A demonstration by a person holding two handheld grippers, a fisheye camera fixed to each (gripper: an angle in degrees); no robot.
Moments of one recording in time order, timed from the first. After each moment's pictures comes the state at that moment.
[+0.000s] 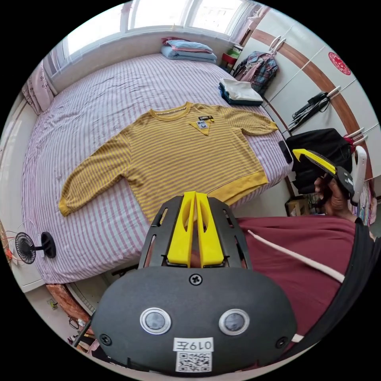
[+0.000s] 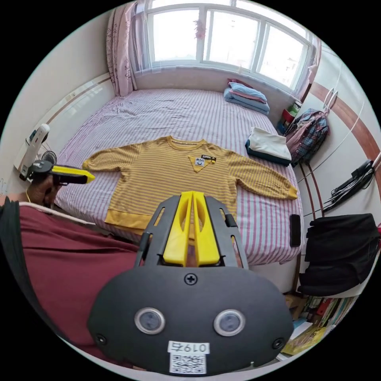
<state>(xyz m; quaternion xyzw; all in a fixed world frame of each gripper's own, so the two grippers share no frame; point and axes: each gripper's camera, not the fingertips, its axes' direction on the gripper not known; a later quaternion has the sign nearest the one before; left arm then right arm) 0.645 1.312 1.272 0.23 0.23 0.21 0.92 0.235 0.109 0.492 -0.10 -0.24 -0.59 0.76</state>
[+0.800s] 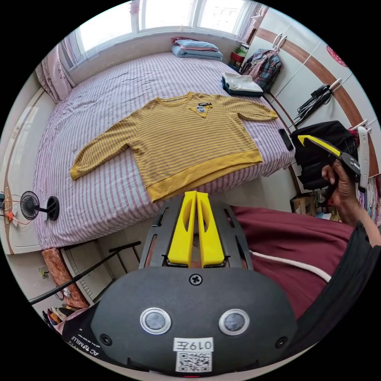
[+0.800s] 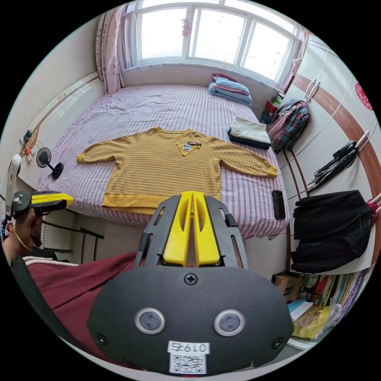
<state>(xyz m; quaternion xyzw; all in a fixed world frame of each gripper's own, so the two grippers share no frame) 0.668 1.458 1.354 0.23 0.19 0.17 0.94 0.393 0.083 0.509 -0.10 -0.19 -0.58 0.79</state>
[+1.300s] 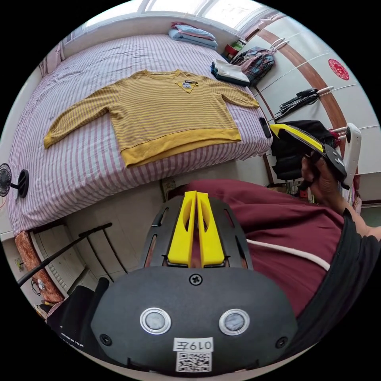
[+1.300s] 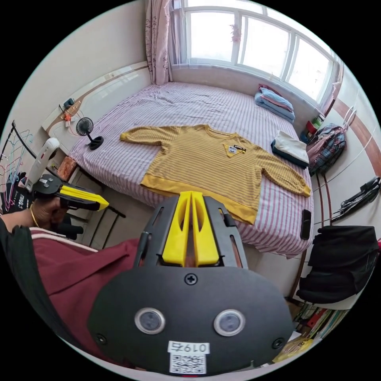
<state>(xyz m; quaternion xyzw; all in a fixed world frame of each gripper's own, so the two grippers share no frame) 0.616 1.461 1.453 0.16 0.29 0.19 0.92 0.358 0.110 0.450 -0.12 -0.28 -0.65 0.69</state>
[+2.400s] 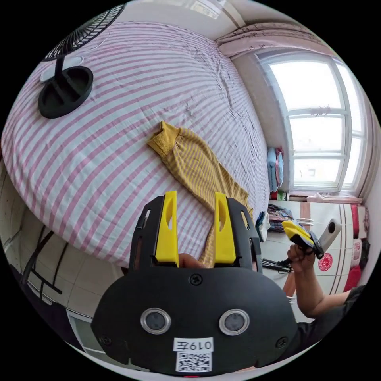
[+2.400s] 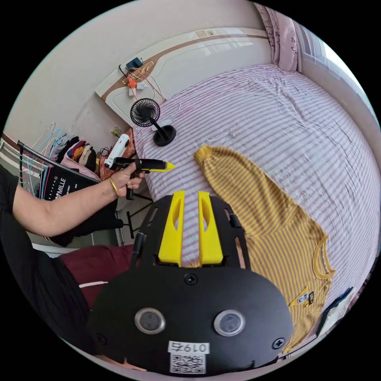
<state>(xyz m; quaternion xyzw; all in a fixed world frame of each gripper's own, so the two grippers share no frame) 0.120 1.028 1.697 0.20 0.50 -0.26 0.80 -0.464 0.322 0.240 -0.31 -0.39 -0.78 0.37</state>
